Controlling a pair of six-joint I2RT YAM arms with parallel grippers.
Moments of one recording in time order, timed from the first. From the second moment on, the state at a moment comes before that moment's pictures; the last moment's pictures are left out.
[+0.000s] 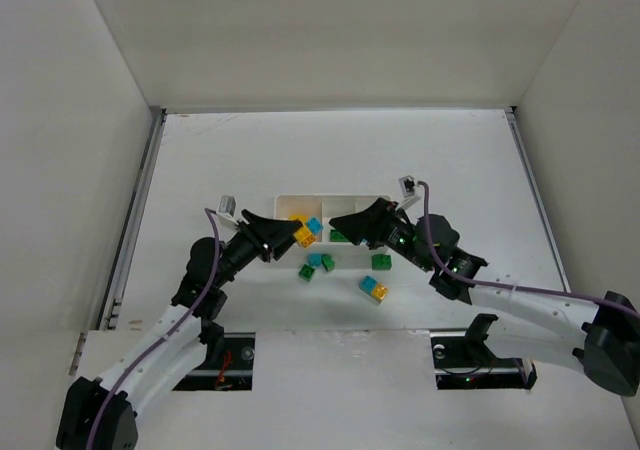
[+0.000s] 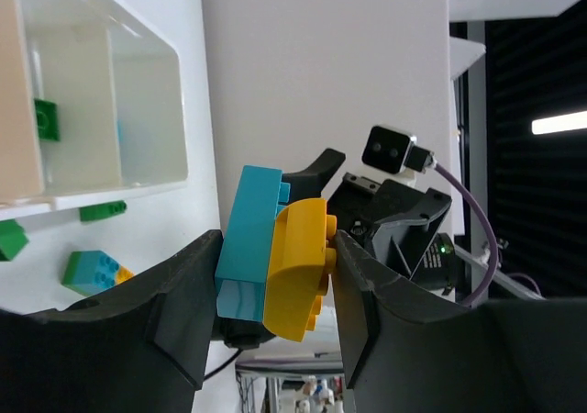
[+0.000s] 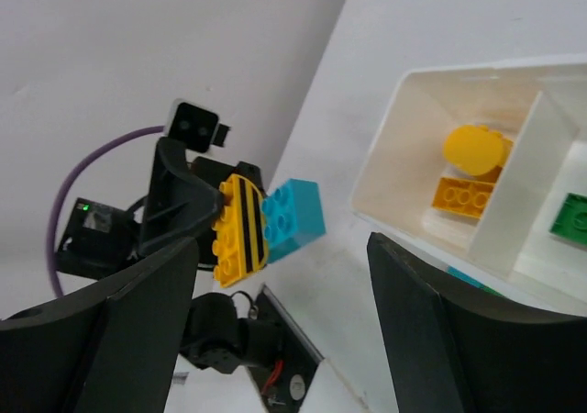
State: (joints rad) left arm -0.42 0.63 0.19 0.46 0.38 -1.48; right arm 0.88 1.03 0.55 0.44 0.04 0.95
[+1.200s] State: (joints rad) left arm -0.59 0.68 0.19 0.61 0.31 -1.46; right arm 0.93 1.14 0.52 0.64 0.01 1.06
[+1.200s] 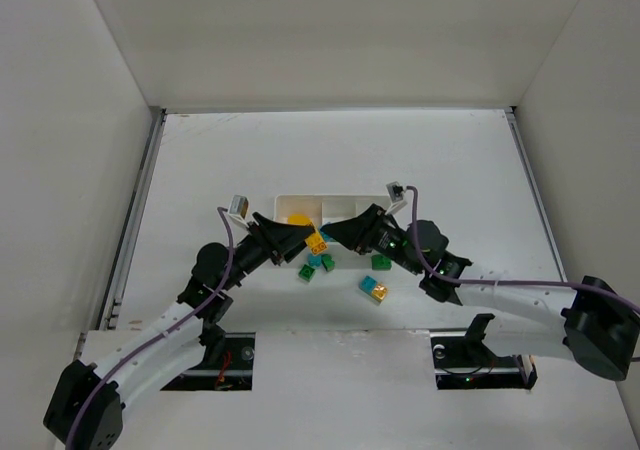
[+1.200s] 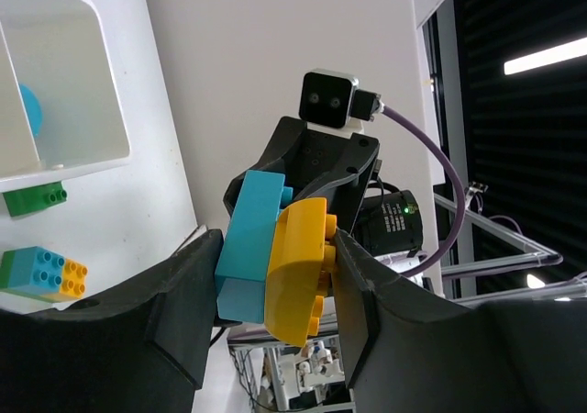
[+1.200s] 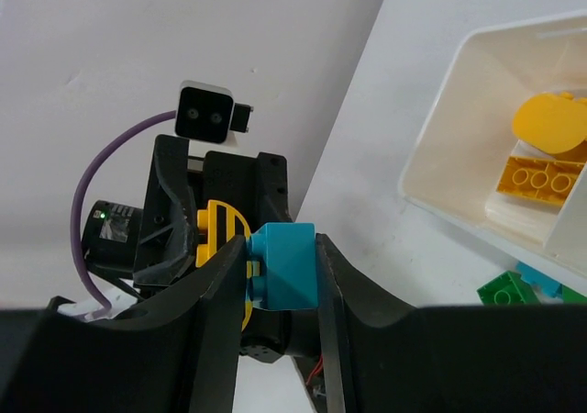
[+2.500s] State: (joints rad) left arm -0.67 0.72 0.33 0.23 0.05 -1.09; right arm 0.98 1.08 0.49 0.47 0.19 0.91
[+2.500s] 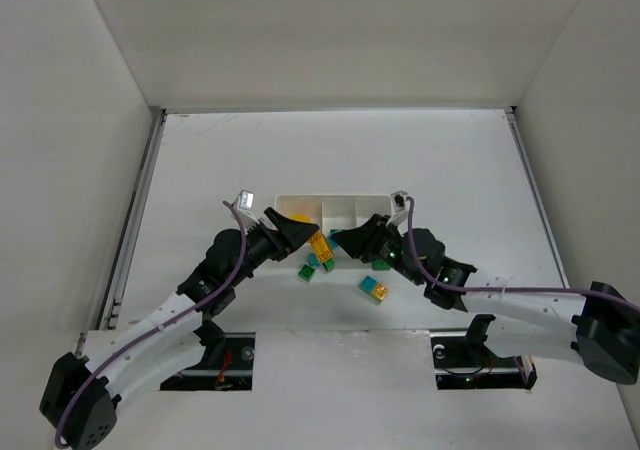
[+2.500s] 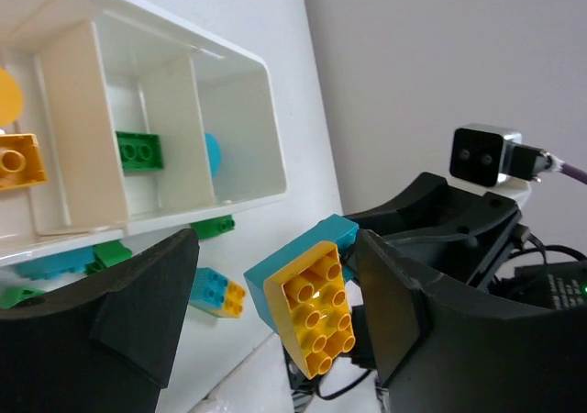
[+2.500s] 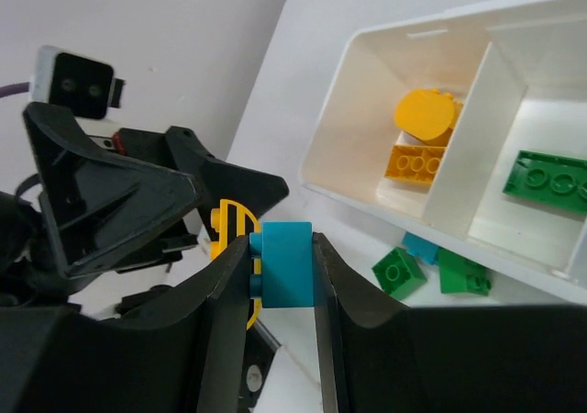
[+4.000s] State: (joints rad) left arm -0.87 0.82 0.47 -0.02 -0.23 -1.04; right arm 1.14 1.22 0.68 0.26 0.54 0.70
